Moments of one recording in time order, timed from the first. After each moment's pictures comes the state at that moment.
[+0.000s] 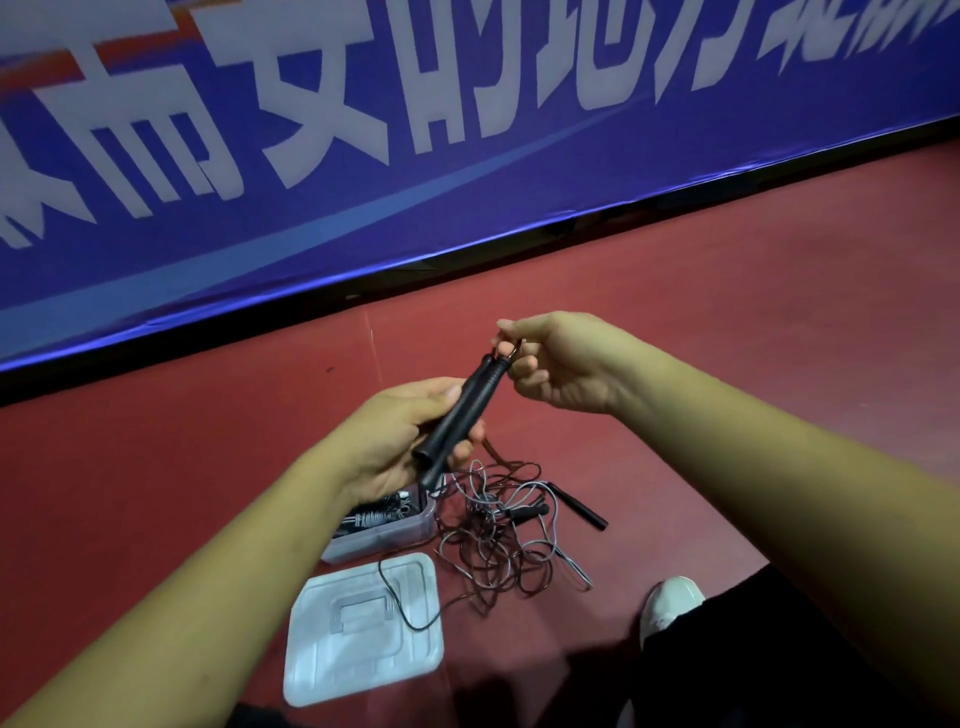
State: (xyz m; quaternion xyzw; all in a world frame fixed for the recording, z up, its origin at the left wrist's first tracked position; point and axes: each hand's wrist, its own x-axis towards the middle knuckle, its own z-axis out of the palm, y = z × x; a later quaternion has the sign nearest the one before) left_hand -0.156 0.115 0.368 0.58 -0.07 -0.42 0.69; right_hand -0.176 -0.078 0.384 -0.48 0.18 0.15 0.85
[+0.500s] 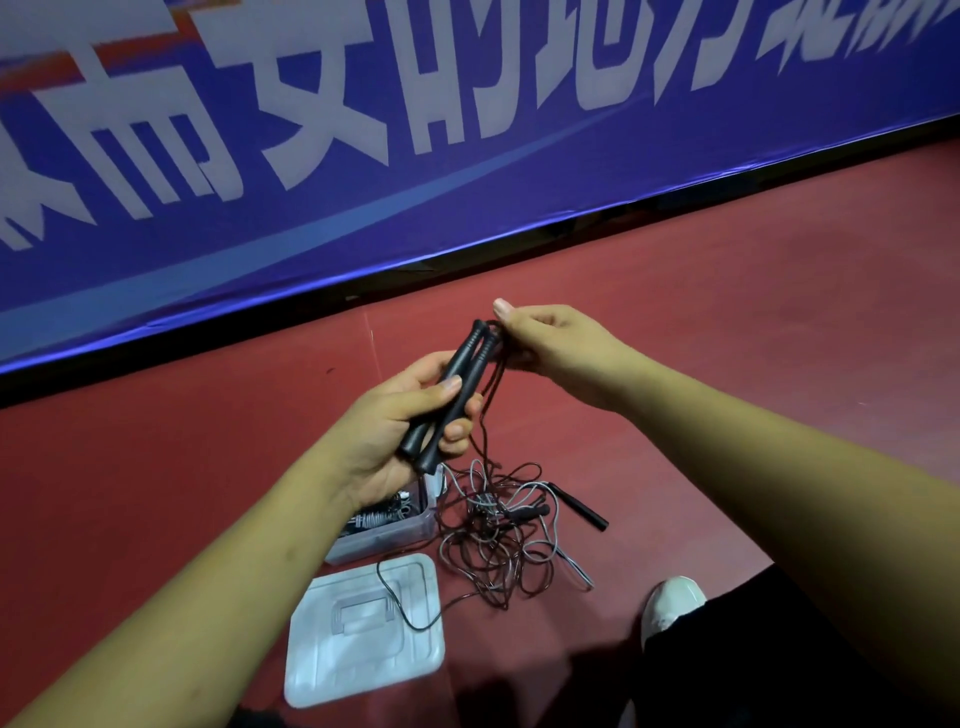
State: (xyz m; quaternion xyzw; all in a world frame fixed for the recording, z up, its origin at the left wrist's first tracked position) left_hand -0.157 0.118 0.370 0.50 -0.15 -0.42 0.74; right_hand -0.171 -0.089 0.363 -0.74 0.02 0.01 0.67
